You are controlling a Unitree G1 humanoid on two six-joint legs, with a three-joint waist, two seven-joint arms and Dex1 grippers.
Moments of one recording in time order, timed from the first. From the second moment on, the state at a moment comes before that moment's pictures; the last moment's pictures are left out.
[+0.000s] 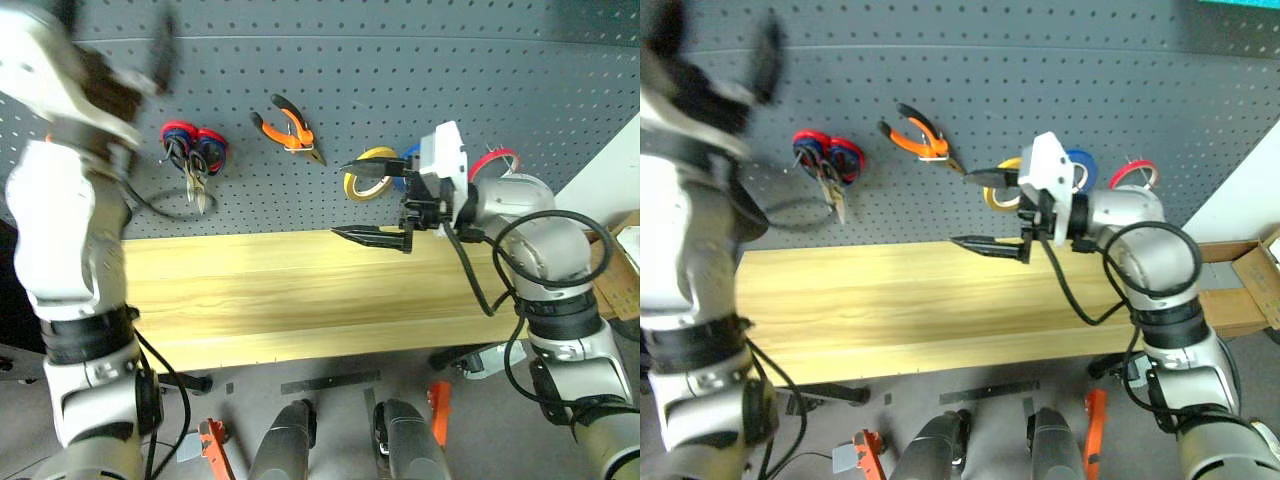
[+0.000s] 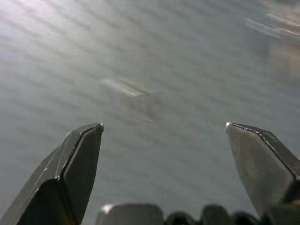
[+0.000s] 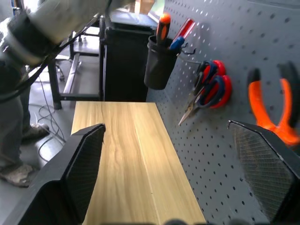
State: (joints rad) left arm -0.54 0.59 0.21 -0.32 -0.49 0.35 -0.30; right arm -0.77 -0.51 0.11 -0.21 0.43 0.48 1.05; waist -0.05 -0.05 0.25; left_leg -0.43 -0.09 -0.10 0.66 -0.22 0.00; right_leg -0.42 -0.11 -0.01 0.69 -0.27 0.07
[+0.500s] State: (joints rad) left arm -0.21 0.50 0.16 -0.46 -0.50 0.67 -0.21; right arm -0.55 -0.54 0.10 -0.32 0.45 0.54 0.92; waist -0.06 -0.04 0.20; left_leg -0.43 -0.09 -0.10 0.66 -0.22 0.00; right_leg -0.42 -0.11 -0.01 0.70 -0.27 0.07
